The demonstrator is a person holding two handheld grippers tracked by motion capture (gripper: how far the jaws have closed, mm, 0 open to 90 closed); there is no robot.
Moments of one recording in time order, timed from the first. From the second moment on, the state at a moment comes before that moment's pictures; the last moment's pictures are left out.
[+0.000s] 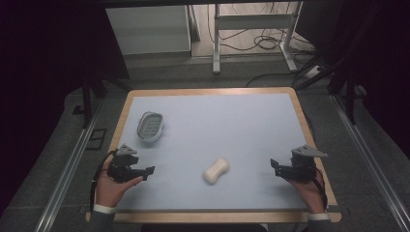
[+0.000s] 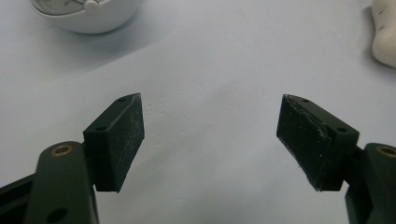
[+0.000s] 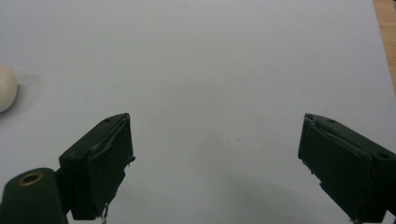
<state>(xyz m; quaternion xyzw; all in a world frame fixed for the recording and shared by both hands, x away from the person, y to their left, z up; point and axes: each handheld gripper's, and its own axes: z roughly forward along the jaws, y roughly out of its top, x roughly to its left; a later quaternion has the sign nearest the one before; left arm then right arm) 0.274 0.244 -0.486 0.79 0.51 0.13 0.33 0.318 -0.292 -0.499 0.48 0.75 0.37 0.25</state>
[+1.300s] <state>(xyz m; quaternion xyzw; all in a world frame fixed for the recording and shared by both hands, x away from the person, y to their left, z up) 0.291 0.171 -0.455 0.85 0.43 0.10 0.29 0.316 -0.295 -0.502 0.48 0.76 0.36 0.25</state>
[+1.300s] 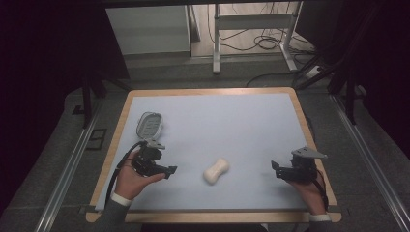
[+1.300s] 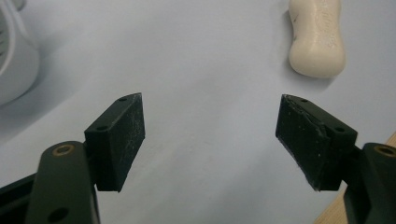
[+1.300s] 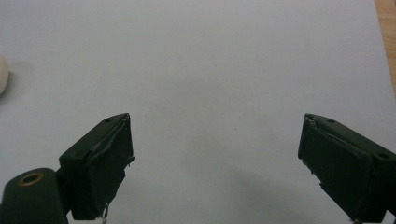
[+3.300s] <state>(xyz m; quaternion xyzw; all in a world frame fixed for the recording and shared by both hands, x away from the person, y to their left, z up) 0.319 0.049 -0.475 0.90 0.35 0.04 0.25 0.317 -0.296 -0.505 0.48 0.76 0.35 0.25</state>
